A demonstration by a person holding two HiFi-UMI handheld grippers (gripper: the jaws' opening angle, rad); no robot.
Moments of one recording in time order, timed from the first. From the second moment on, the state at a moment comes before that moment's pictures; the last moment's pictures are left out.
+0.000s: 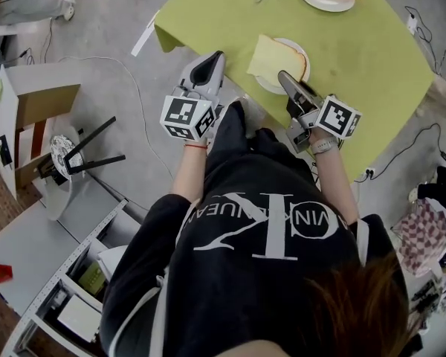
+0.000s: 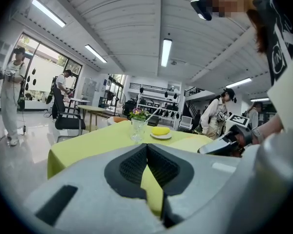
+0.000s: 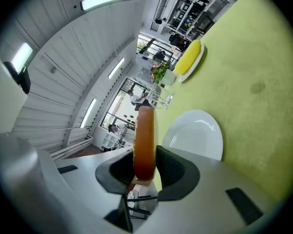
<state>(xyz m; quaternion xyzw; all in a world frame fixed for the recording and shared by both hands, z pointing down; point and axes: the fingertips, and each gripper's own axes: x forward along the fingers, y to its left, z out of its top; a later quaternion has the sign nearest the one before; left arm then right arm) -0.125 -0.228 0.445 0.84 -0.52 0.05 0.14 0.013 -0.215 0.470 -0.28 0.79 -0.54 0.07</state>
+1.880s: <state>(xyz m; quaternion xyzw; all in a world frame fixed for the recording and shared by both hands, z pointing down) -0.126 -0.243 0.462 0.86 -0.48 0.04 0.18 0.043 -0.188 0.510 -0.25 0.82 -0.37 -0.35</state>
